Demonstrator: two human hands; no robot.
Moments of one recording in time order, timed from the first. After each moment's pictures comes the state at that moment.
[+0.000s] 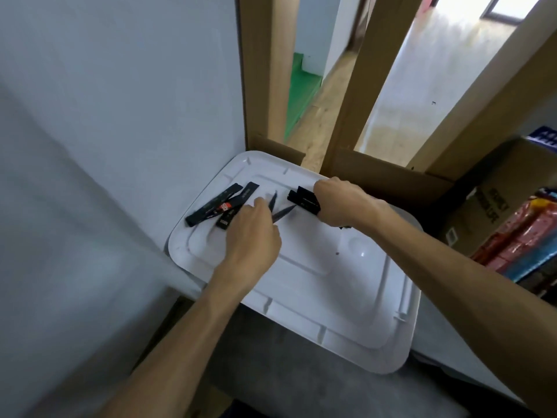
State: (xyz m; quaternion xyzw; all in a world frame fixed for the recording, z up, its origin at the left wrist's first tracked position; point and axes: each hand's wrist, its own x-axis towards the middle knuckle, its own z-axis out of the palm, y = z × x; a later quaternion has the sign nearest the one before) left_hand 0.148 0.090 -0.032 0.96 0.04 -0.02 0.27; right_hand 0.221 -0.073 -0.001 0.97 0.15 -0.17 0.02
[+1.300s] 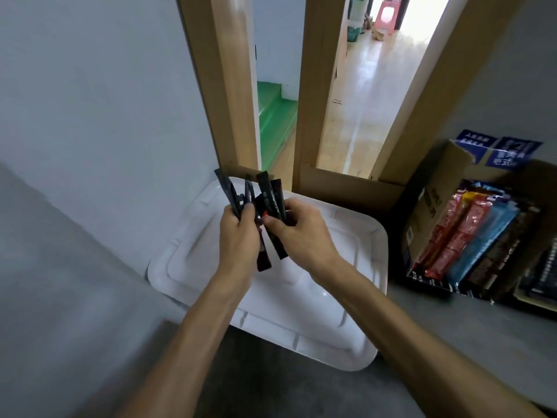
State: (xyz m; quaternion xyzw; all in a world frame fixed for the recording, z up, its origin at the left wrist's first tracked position) left_hand 0.144 0.045 0.001 0.69 0.19 0.05 0.70; right_hand 0.144 -0.060 0.009 0.82 -0.04 -0.04 -0.57
